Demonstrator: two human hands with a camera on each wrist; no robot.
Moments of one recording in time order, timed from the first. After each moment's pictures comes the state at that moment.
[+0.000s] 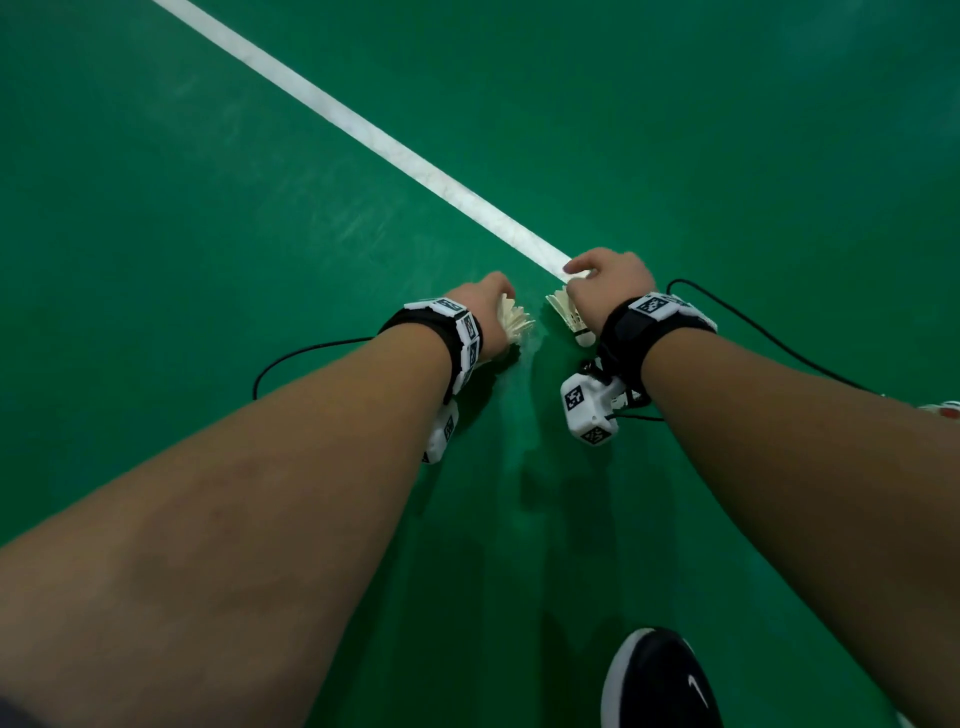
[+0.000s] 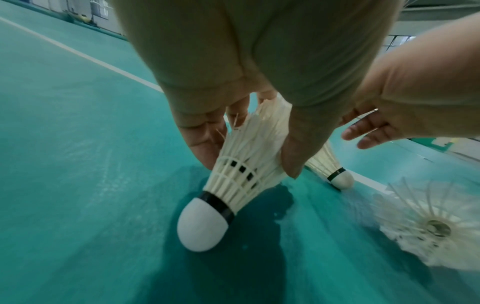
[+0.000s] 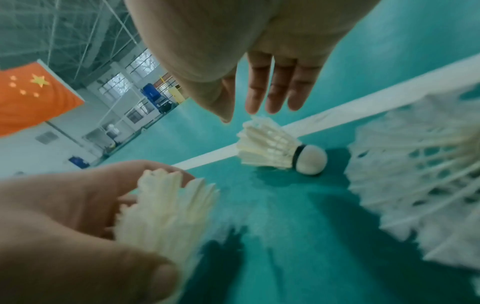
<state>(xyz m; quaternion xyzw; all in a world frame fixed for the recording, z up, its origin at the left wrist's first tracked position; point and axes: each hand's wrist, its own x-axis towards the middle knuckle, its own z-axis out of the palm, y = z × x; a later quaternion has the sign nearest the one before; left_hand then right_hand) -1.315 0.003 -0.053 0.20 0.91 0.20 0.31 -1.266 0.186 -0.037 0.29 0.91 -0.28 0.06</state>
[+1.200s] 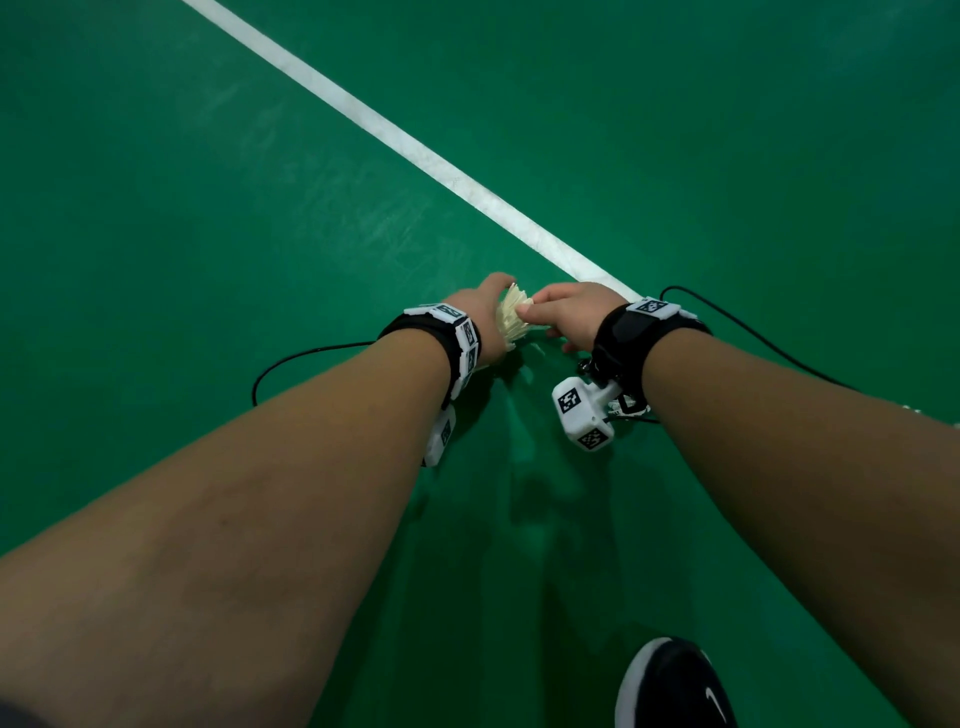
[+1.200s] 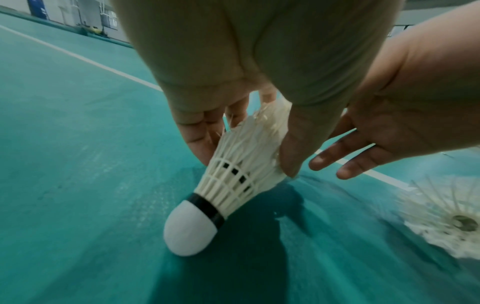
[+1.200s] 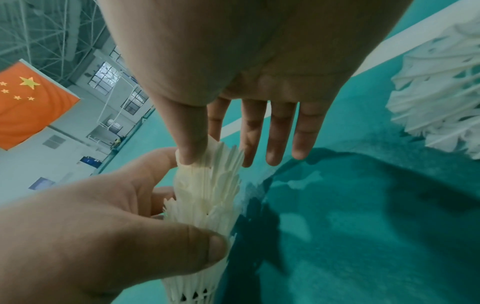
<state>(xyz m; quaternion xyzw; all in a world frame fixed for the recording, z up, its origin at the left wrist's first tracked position) -1.318 -0.023 -0.053 0.20 0.91 0.20 0.29 -1.270 0.148 -0.049 0.23 0.82 -0.48 0.20</state>
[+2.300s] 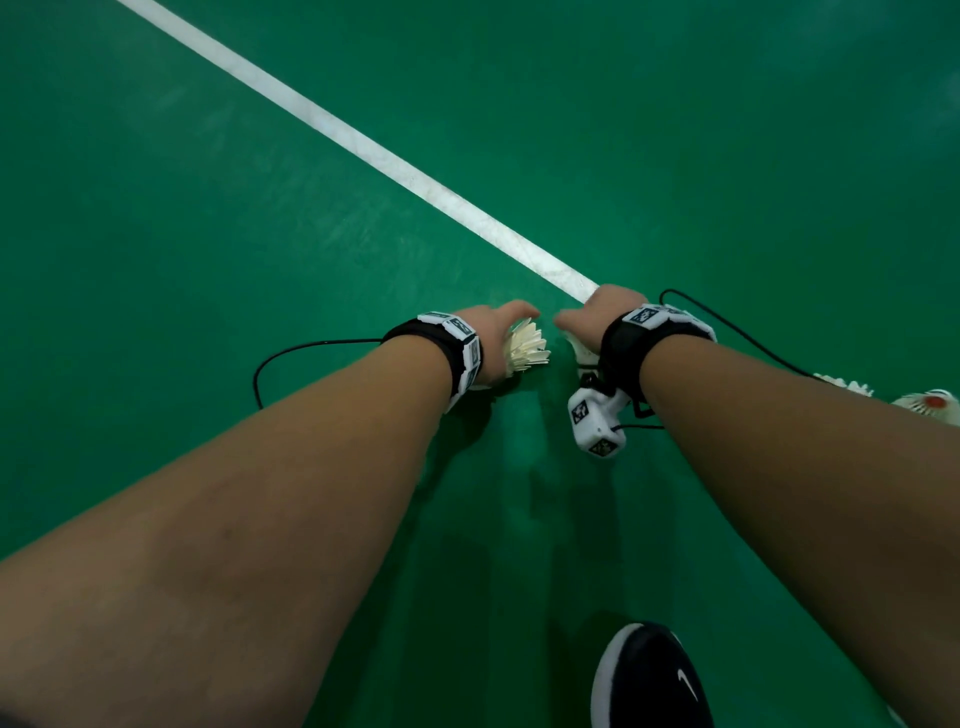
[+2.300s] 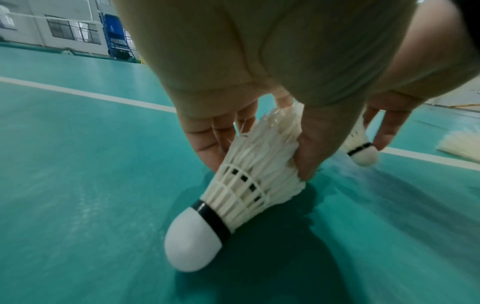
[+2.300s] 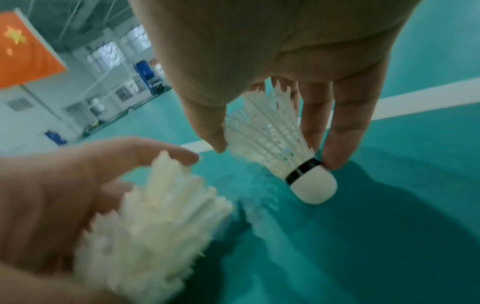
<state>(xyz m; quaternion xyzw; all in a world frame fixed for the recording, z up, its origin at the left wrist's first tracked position) -1.294 0.021 -0.058 0.32 0.88 0.11 0.32 -1.248 0.209 -0.047 0.32 0.90 -0.19 0.21</state>
